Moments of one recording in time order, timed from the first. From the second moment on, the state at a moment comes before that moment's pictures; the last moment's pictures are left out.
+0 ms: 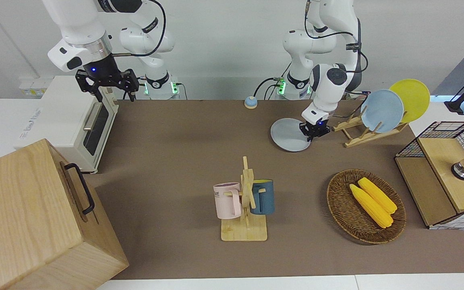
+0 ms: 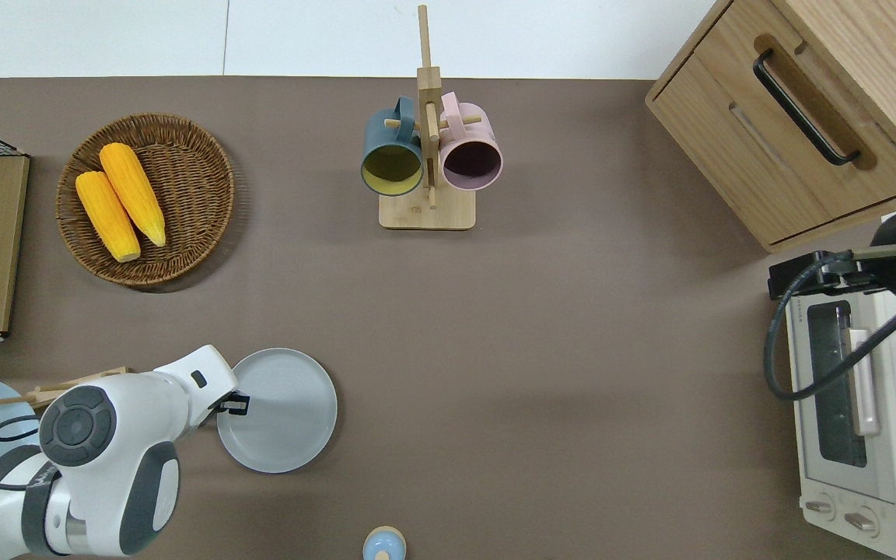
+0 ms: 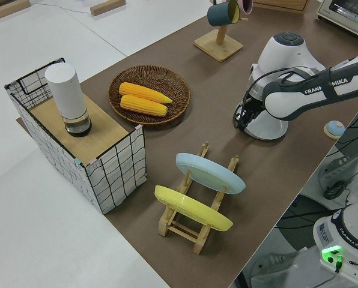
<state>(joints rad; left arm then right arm) -0.07 -0.13 -0.06 -2.61 -0.01 2.52 0.08 -0.09 0.03 0.16 -1.48 -0.03 1.46 0.05</state>
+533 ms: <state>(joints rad) -0.07 -0.15 -0.05 -2.60 -0.01 2.50 0.08 -0.09 0.03 0.16 -1.48 -0.03 1.46 0.05</state>
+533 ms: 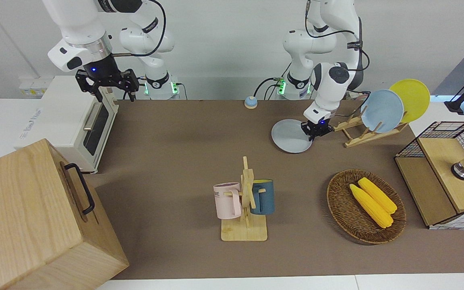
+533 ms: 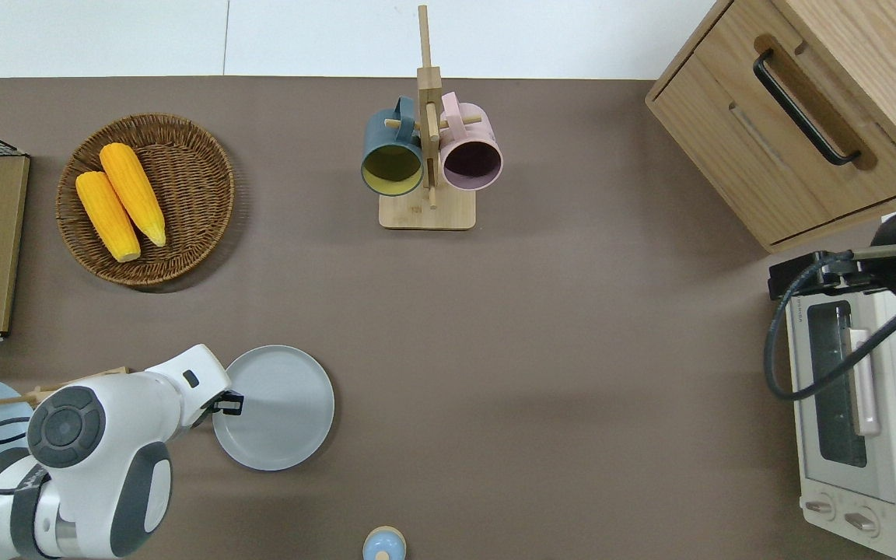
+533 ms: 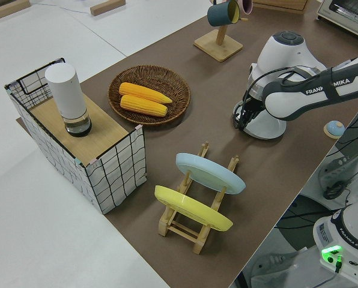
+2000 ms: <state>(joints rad) -0.07 -0.33 0.02 -2.17 -0.01 1.74 0.08 -0.09 0.03 0.16 -1.48 -0.03 1.46 0.05</state>
